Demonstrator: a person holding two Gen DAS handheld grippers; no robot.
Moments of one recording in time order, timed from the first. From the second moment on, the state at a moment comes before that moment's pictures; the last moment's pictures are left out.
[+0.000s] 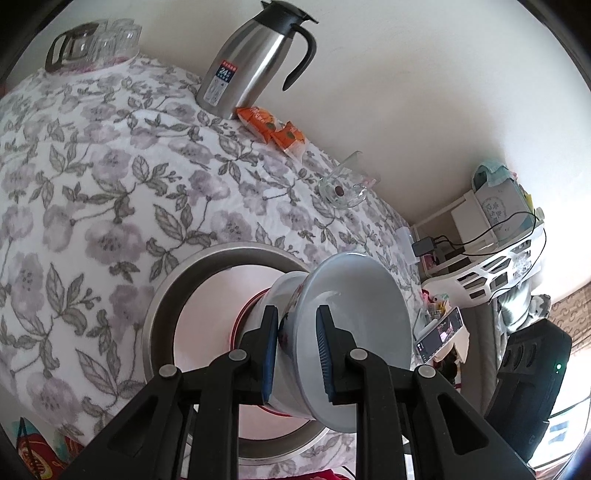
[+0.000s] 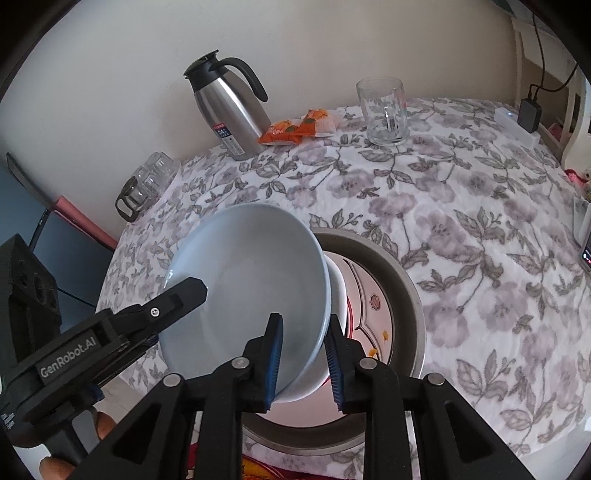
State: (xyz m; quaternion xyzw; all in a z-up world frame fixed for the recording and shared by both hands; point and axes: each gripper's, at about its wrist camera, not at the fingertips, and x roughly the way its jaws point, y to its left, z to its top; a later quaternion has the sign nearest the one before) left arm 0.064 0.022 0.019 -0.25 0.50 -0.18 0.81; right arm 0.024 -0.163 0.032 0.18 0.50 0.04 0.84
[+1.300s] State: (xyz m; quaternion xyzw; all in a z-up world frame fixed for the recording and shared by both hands) left arm 0.066 0.029 0.018 -0.27 0.49 -0.18 0.81; right arm 0.023 -0.190 0.041 0.20 0.46 0.03 0.86
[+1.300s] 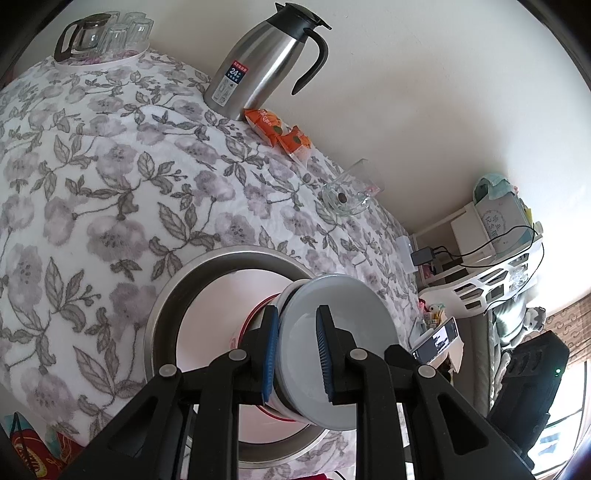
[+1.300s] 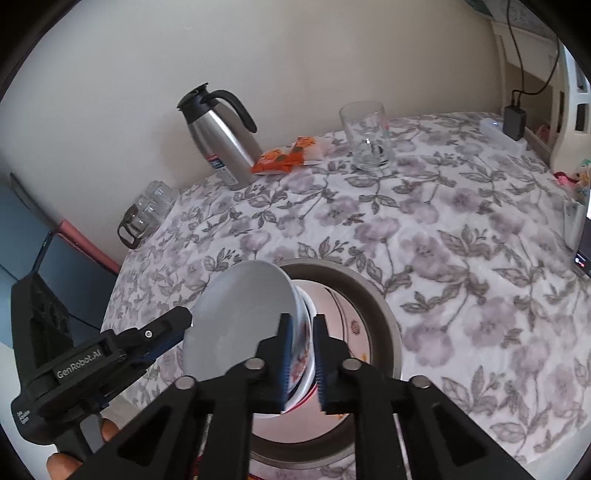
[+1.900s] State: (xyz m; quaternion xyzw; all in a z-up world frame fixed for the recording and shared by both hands) left arm 0.046 0.030 0.034 -0.22 0.46 -0.14 0.85; right arm 0.017 -0.192 0.042 0.18 0.47 0.01 0.86
